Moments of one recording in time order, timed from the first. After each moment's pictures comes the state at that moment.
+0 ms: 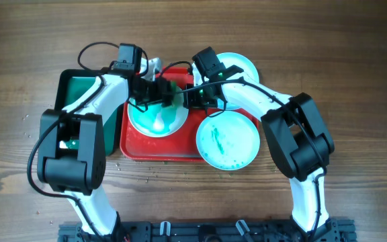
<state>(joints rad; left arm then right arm) -0.16 1.95 1.23 -0.51 0.50 -0.26 0.54 2.18 1.48 -0.51 -0.43 0.49</state>
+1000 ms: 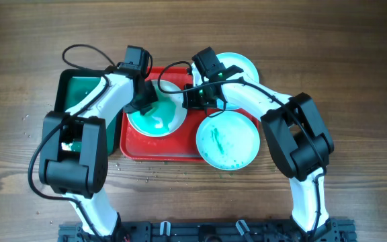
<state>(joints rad) -0.20 1.94 1.24 -0.71 -0.07 -0.57 0.54 2.18 1.48 -0.51 -0.44 0.49</state>
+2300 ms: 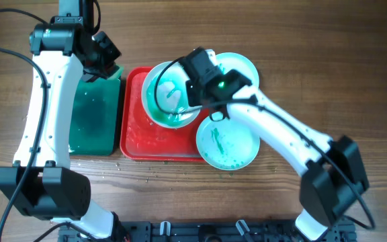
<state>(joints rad) -0.04 1.76 1.77 -1.19 0.00 -0.67 0.72 1.82 1.48 -0.75 0.32 0.45</state>
